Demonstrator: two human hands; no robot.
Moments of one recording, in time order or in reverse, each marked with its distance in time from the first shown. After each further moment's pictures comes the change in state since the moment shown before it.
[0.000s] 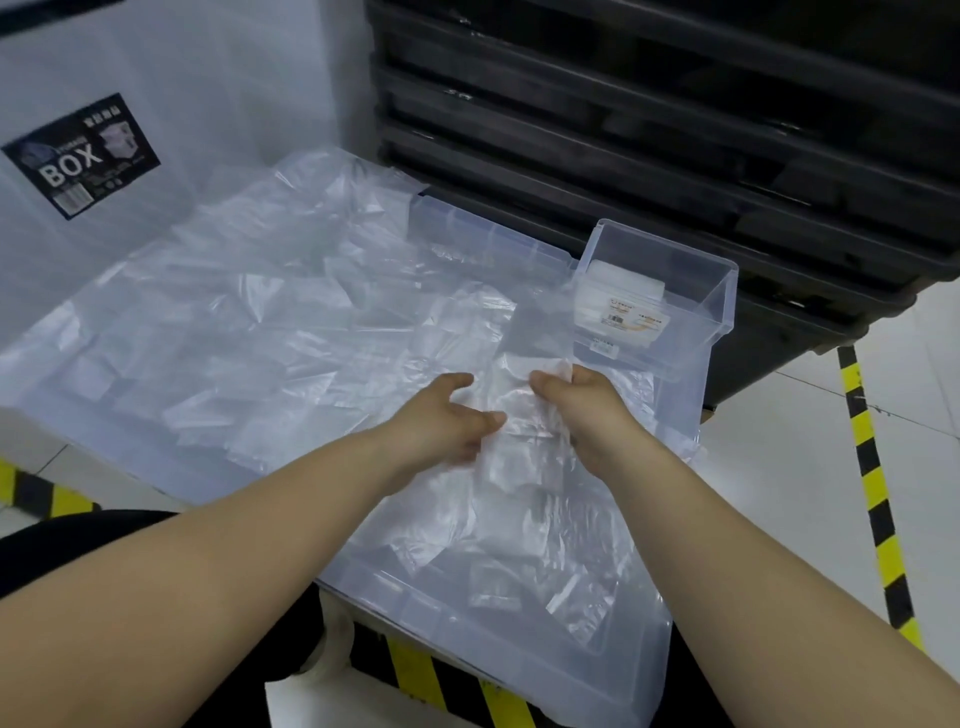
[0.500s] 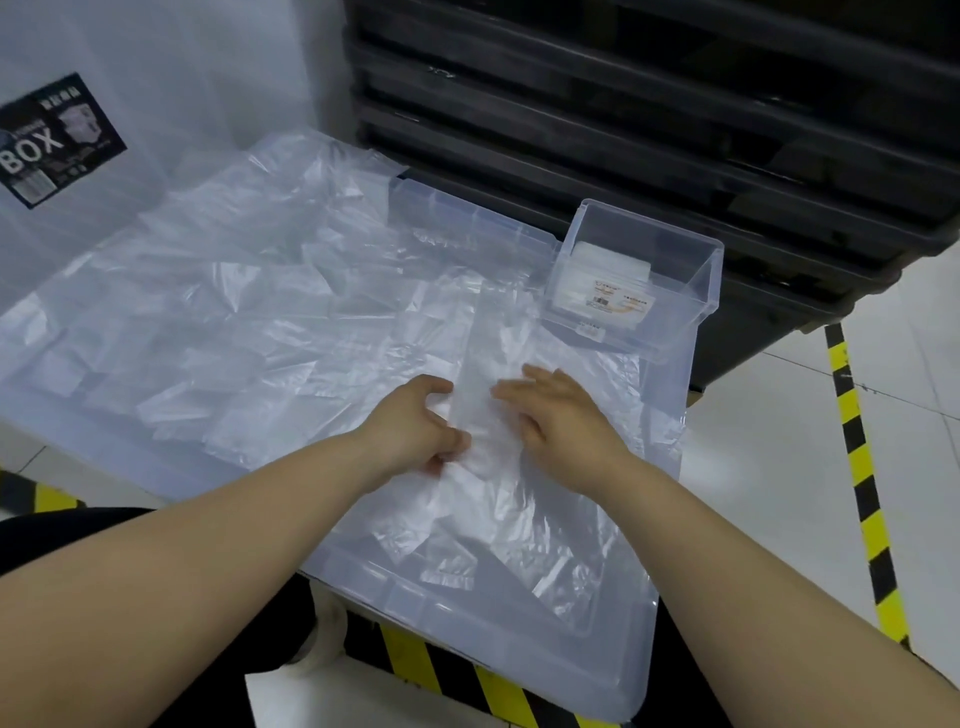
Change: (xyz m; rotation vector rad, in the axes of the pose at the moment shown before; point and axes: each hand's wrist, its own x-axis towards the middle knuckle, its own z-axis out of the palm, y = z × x) left_hand 0.002 -0.013 -0.003 0.192 0.047 -0.002; right_hand -0.005 0.029 -0.021 -1.193 -0.178 -0.612
